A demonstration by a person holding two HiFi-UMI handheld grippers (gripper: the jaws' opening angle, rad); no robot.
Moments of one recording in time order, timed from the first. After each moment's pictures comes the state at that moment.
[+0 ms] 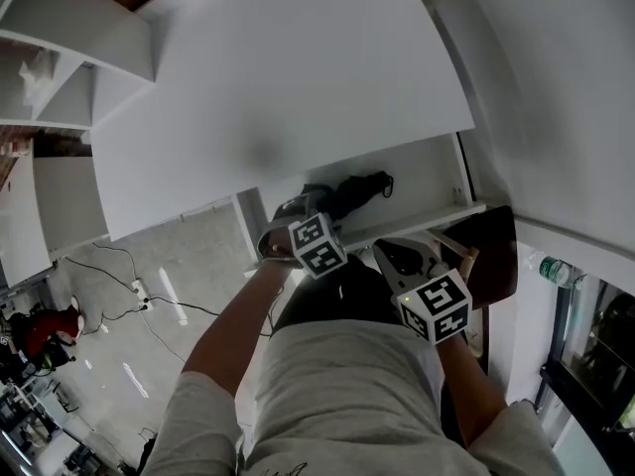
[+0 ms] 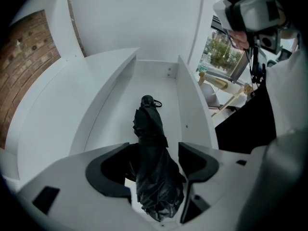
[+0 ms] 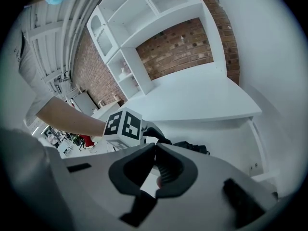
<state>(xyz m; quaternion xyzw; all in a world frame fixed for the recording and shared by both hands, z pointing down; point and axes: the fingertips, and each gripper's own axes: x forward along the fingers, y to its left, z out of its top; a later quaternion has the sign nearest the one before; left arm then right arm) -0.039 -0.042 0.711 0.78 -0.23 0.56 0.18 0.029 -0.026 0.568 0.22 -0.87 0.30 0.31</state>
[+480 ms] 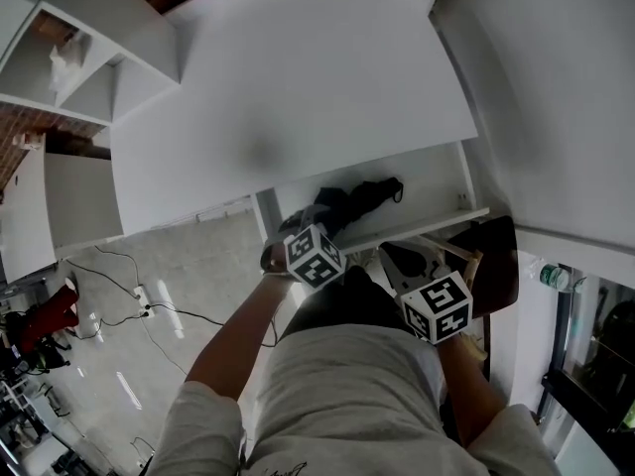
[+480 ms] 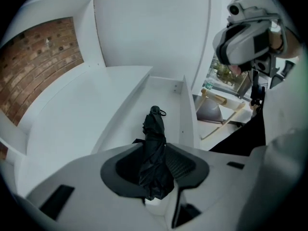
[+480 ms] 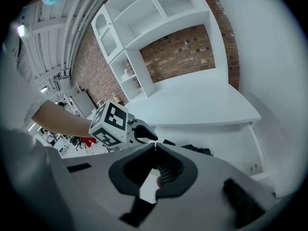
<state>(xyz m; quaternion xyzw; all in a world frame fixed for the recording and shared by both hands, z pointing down) -0.067 -0.022 0.660 0.79 -0.31 0.50 0.19 0.011 -0.006 0.547 0.23 -0.88 0.29 0.31</state>
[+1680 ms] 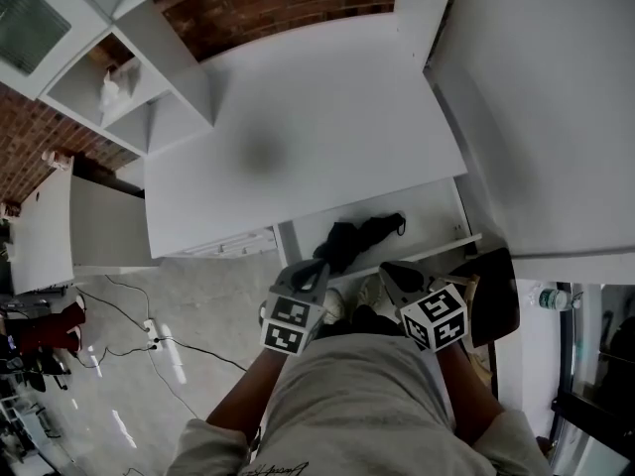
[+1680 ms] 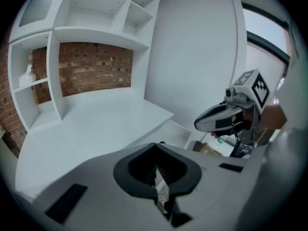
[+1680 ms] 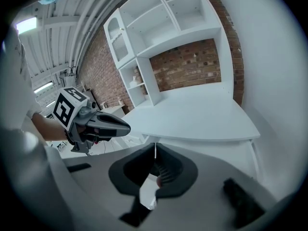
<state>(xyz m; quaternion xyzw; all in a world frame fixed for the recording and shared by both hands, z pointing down) -0.108 0.027 0.493 0.78 -0.51 0.25 0.27 -0.007 0.011 0.488 0.23 -0.90 0.24 0.28</state>
